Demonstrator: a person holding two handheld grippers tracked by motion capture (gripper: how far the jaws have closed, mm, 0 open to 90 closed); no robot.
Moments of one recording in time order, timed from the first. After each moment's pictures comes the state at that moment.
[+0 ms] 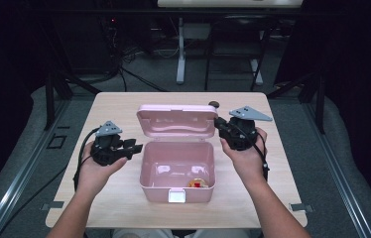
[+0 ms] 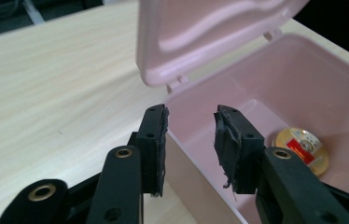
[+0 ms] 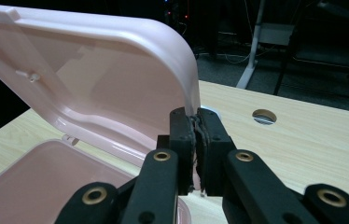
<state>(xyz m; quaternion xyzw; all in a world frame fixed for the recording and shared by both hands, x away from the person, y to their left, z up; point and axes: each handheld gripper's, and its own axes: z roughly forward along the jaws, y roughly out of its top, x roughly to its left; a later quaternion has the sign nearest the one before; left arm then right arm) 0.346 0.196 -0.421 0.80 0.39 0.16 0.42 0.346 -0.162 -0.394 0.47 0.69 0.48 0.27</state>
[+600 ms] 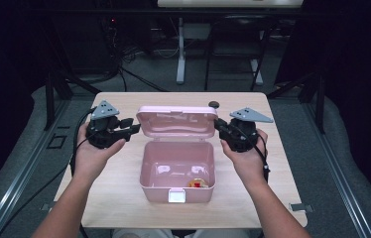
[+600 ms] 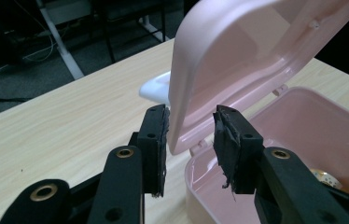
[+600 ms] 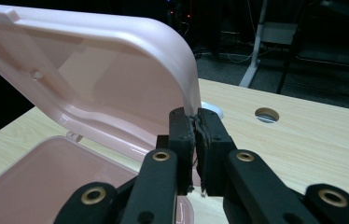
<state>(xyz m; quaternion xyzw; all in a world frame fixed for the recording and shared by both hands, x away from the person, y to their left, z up) 0.357 0.188 -0.375 0.79 0.37 0.22 0.44 0.343 -0.163 -0.395 0.47 0.69 0.49 0.26</state>
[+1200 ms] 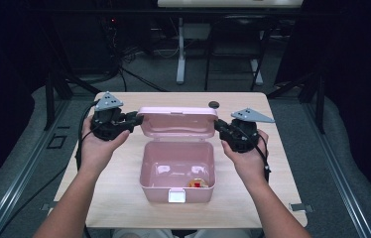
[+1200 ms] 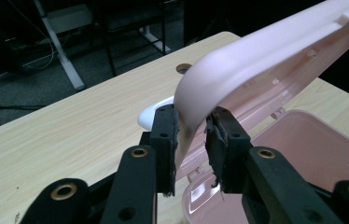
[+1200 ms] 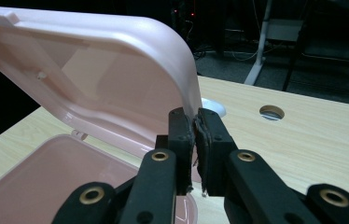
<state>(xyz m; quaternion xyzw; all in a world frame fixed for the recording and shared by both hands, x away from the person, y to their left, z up) 0.368 0.178 -0.365 0.78 0.37 0.22 0.45 0.342 -0.166 -0.396 0.47 0.69 0.49 0.25</state>
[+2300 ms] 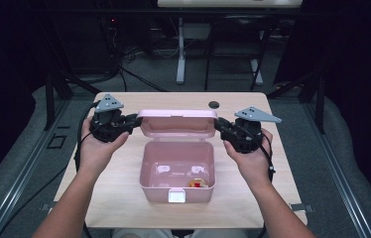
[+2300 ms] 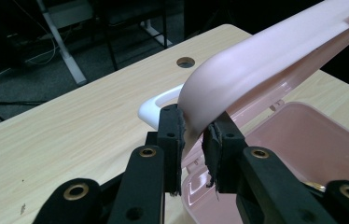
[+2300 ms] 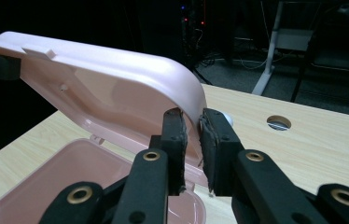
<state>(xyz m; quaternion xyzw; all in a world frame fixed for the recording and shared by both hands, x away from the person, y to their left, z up) 0.361 0.177 -0.363 0.79 0.37 0.22 0.44 0.332 -0.169 -0.380 0.45 0.69 0.51 0.25</state>
